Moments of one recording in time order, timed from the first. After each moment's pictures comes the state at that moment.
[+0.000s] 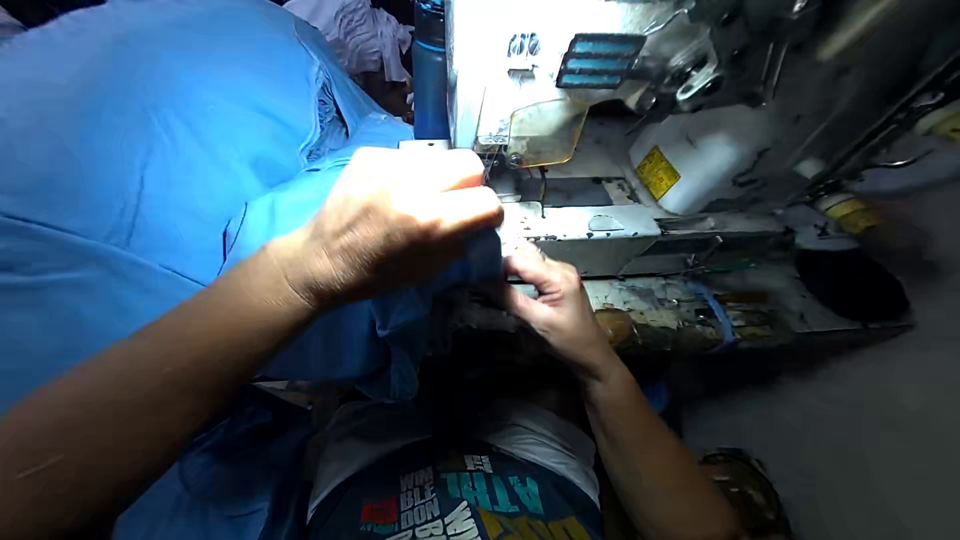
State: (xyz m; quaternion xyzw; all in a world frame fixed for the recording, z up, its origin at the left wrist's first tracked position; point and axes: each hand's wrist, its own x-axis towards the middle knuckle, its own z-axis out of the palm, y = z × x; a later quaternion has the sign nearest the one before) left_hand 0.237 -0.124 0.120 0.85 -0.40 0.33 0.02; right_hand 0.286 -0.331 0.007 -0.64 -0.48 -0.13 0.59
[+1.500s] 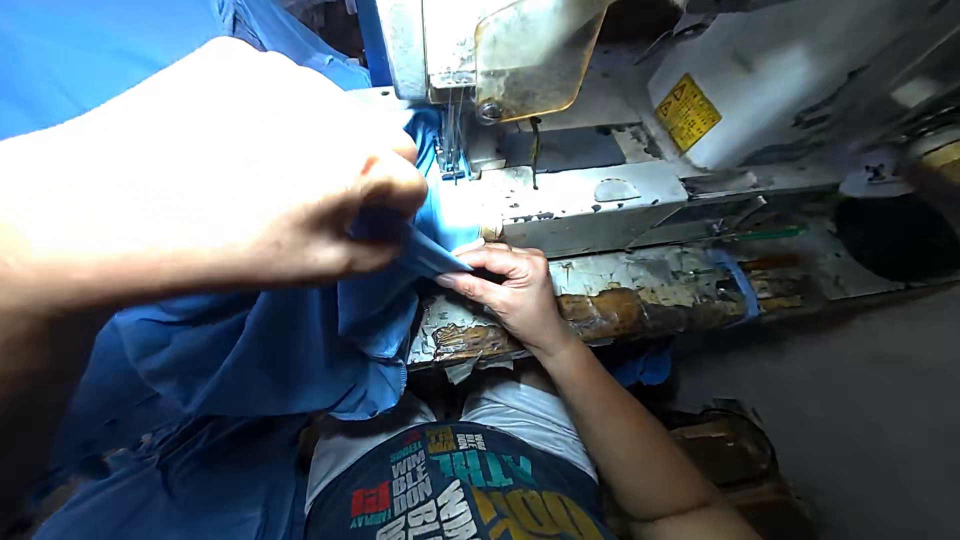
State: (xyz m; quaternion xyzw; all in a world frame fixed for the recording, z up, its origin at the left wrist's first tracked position) left_hand 0.272 -0.093 0.137 0.91 -0.40 0.11 -0.02; right_hand 0.308 -0.309 -0.041 -0.60 -0.42 -0.08 0.67
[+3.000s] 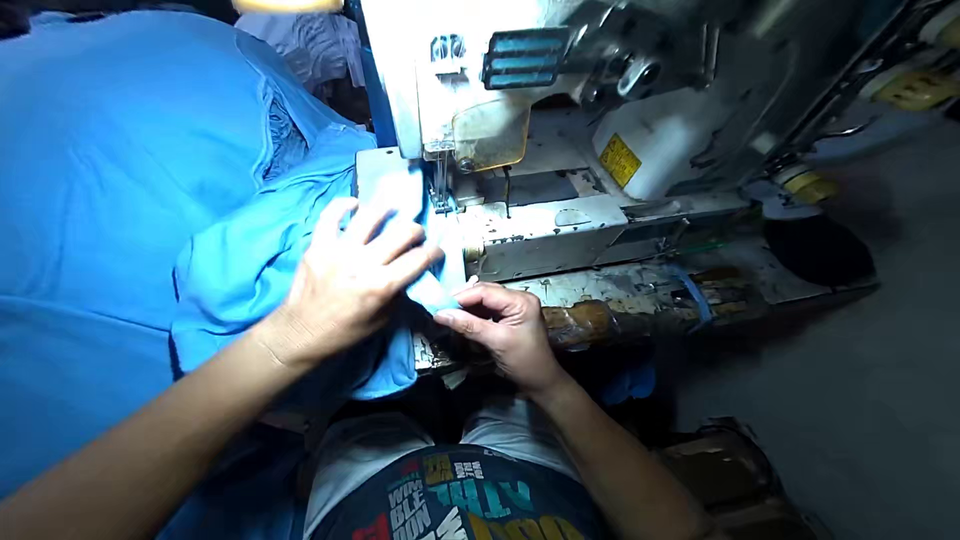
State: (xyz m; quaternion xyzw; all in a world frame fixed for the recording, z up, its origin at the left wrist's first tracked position) left_hand 0.230 -0.117 0.060 0.92 -0.29 0.26 -0.04; right_hand 0.262 -0.320 -0.016 -0.59 -0.34 -0.03 0.73
